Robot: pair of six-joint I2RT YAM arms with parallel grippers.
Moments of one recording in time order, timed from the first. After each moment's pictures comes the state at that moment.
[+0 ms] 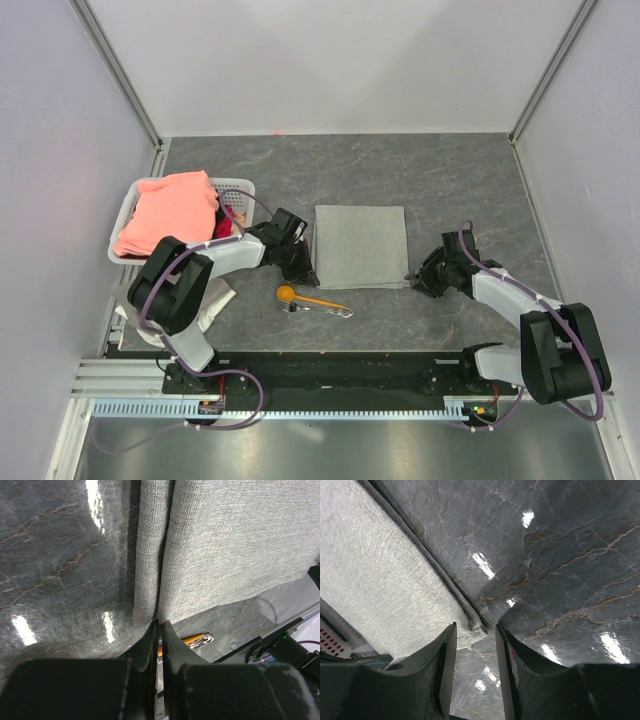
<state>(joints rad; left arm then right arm) -0.56 1.71 0.90 -0.30 0.34 -0.79 0.18 1.26 0.50 -0.27 -0.17 1.03</state>
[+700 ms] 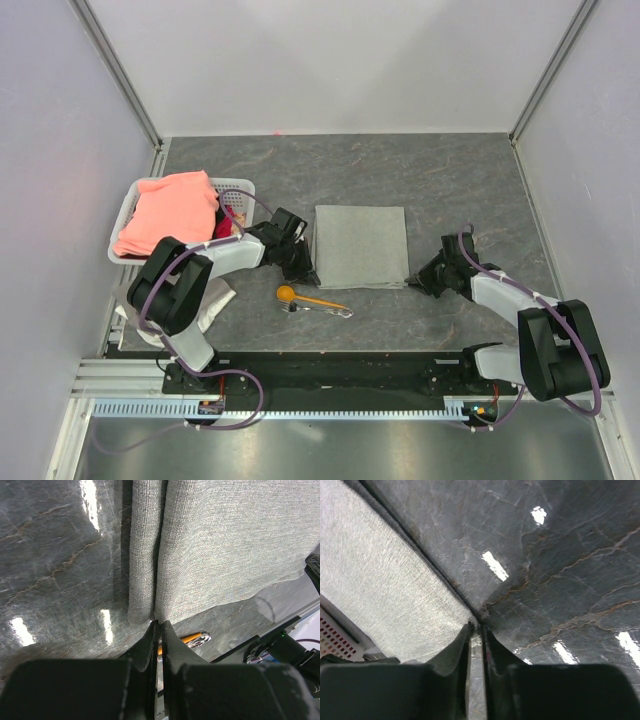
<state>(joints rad) -0.56 1.70 0.90 -0.30 0.35 -0.79 0.18 1.28 0.46 -0.20 -0.19 1.10</state>
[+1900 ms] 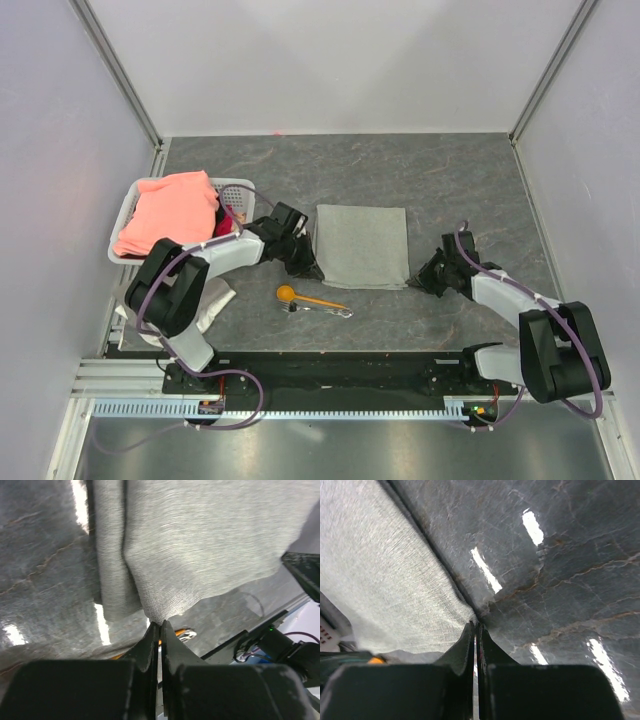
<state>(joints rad) -0.56 1.69 0.92 -0.30 0.38 -0.79 0.18 1.28 0.47 -0.19 -0.20 0.98</state>
